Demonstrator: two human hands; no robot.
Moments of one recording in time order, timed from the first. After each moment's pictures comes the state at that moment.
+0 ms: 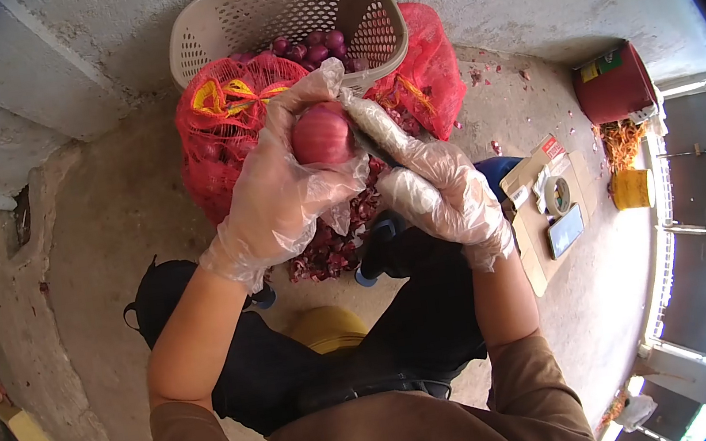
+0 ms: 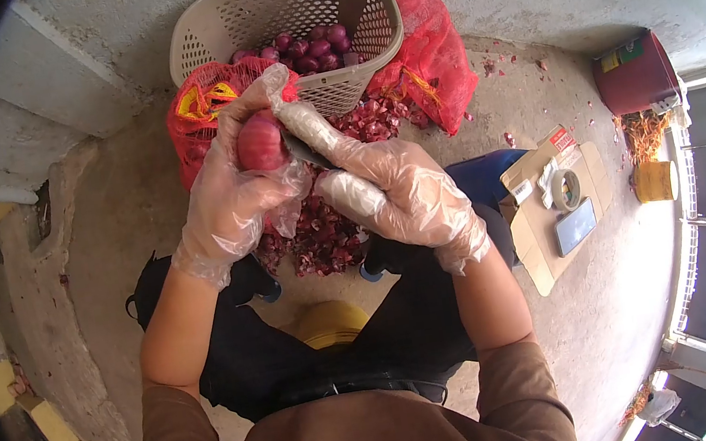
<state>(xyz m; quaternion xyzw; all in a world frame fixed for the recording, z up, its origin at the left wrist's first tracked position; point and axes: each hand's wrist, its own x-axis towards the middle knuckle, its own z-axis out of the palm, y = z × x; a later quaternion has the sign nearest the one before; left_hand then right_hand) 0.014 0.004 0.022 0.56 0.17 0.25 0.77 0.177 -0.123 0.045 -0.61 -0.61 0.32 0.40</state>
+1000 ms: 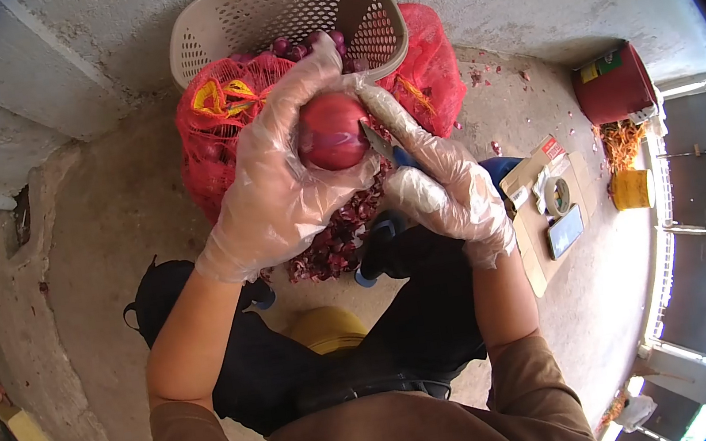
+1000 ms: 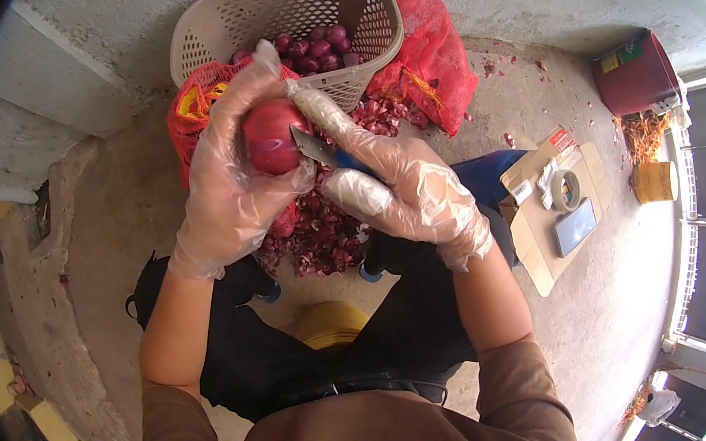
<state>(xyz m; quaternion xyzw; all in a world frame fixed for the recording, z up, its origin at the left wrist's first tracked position) 0.022 0.011 0.013 0.70 0.06 0.39 0.60 0.180 -0.121 0.045 -0.59 -0.59 0.34 0.44</state>
